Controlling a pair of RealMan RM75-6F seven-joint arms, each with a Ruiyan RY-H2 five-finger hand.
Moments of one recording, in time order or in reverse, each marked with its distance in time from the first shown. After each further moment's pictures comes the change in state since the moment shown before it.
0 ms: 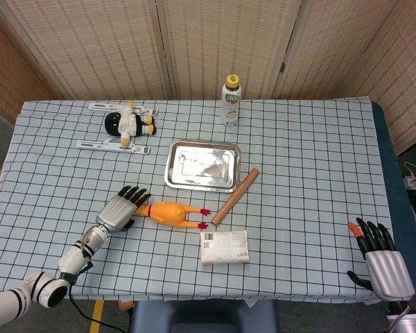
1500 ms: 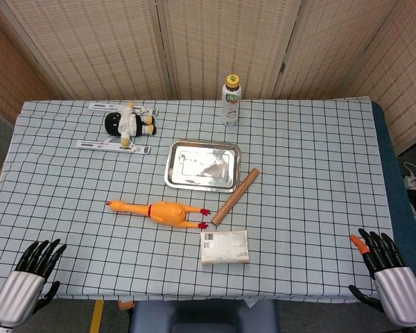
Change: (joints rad) left arm 0.664 0.341 0.269 -0.309 0.369 0.831 -0.059; right arm -0.071 0.087 -0.073 -0.034 -0.218 0.176 0.110
